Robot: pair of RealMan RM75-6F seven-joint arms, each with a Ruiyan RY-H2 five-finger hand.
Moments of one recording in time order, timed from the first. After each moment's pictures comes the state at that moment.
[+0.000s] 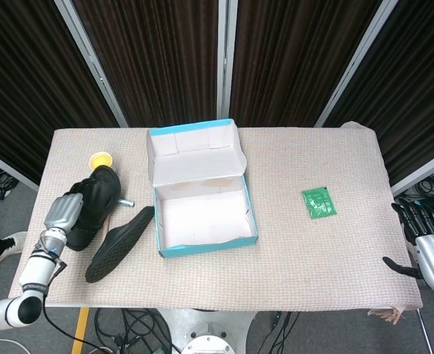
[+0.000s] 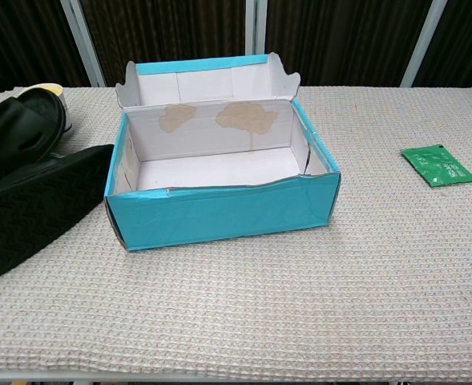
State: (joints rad) left arm -0.53 -1.23 -0.18 -1.61 0.92 0.90 0.12; right arm 0.13 -0.94 0.04 -1.61 -1.59 1.47 0.21
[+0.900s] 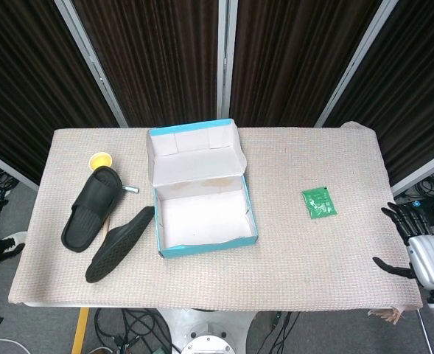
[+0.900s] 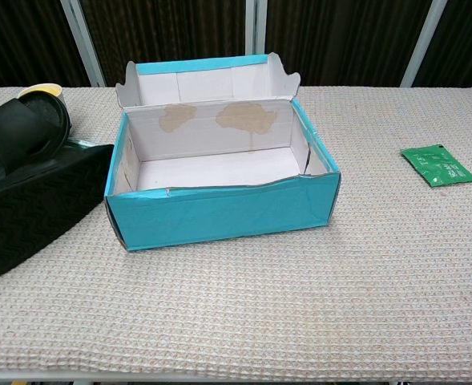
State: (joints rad) left arm -0.15 -1.13 -0.03 -1.63 1.24 1.55 0.18; right arm 0.14 -1.04 0.03 -1.51 -1.62 1.47 0.36
